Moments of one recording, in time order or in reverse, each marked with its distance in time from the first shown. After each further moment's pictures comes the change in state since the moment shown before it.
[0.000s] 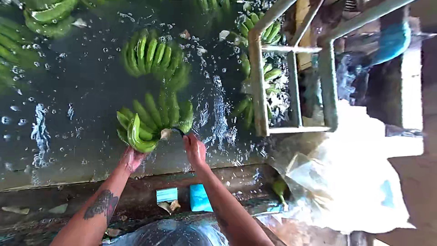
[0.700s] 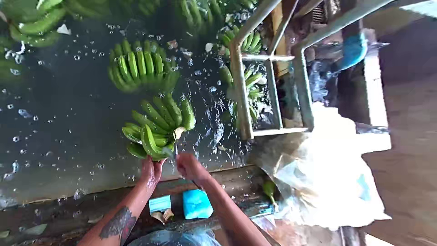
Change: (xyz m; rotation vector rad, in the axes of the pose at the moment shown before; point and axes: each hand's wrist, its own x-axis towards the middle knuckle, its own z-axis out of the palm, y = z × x) left_hand -0.036 -0.056 0.102 -0.285 0.053 0.092; right_hand -0.029 0.013 -0.033 0.563 -0.341 0.022
